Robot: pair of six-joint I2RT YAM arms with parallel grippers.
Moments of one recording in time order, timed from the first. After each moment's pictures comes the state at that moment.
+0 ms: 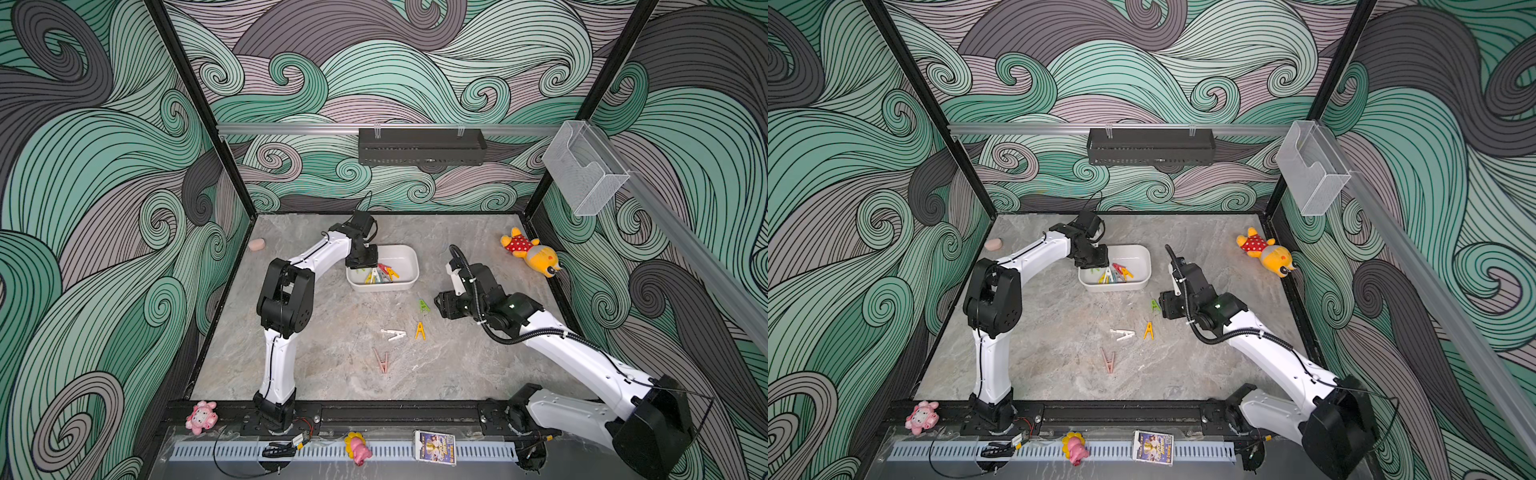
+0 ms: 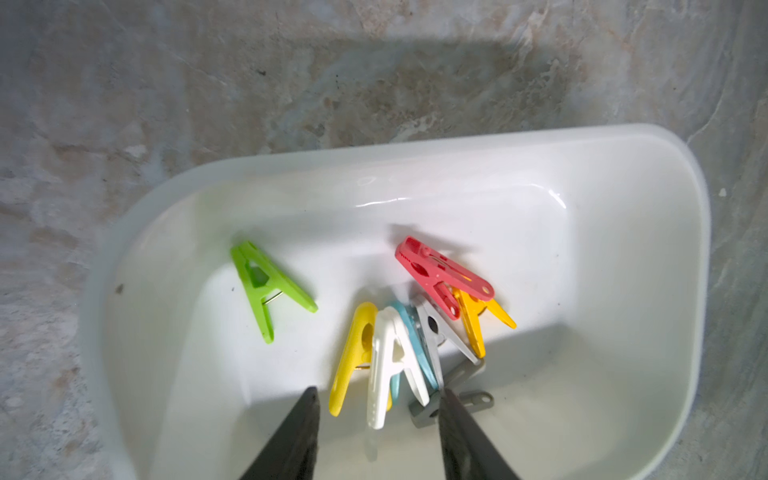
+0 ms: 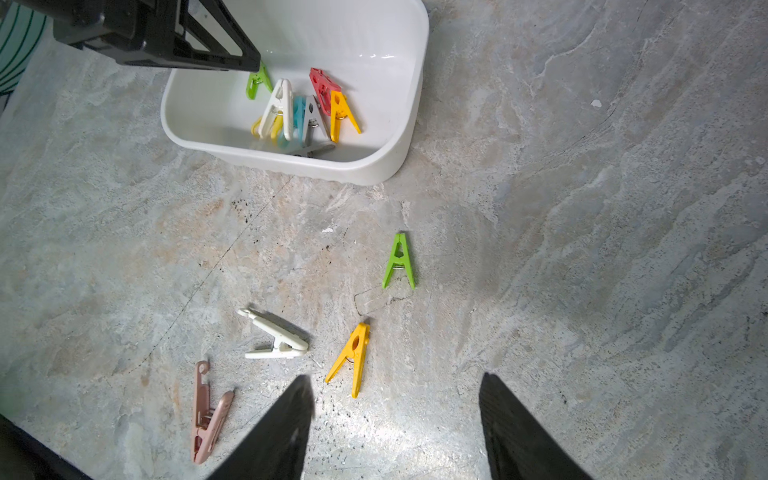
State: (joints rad) left arm -0.41 2.07 1.68 -0.78 0.10 -0.40; right arm 0.61 1.13 0.85 -0.58 0.03 0.33
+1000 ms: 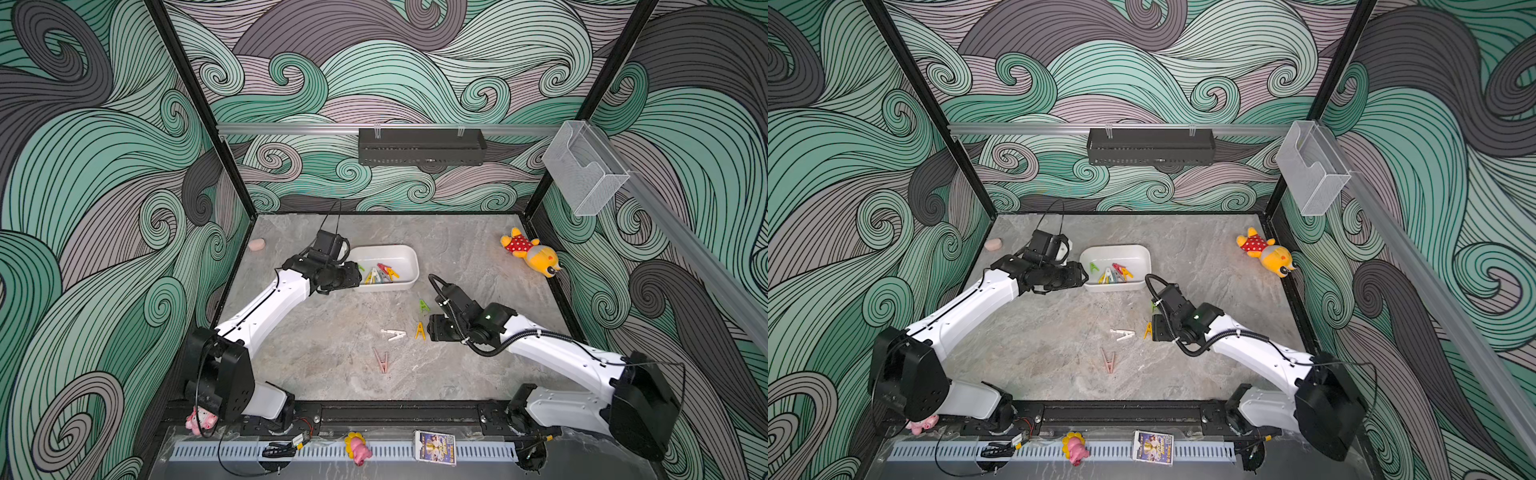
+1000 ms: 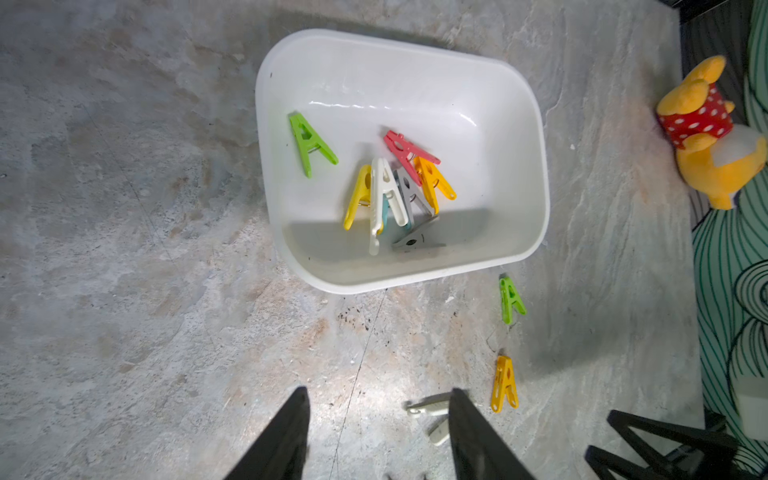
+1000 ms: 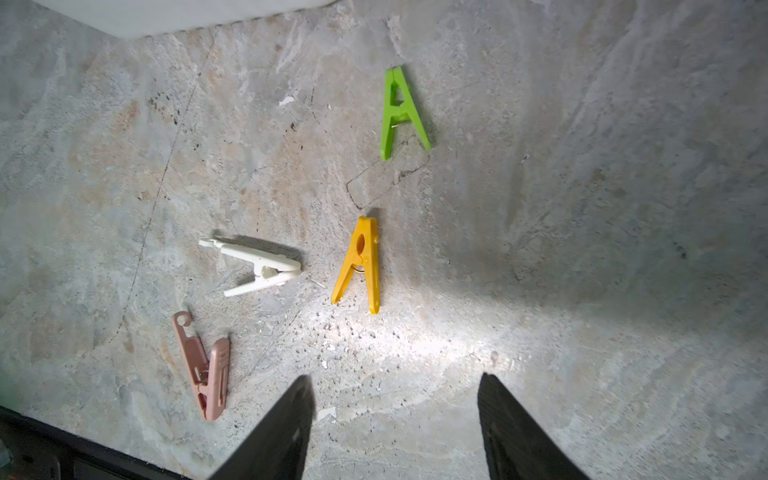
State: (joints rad) left arm -0.39 1.42 1.14 -0.66 0.16 -0.47; right arm 0.79 1.28 0.78 -0.64 0.05 0.70
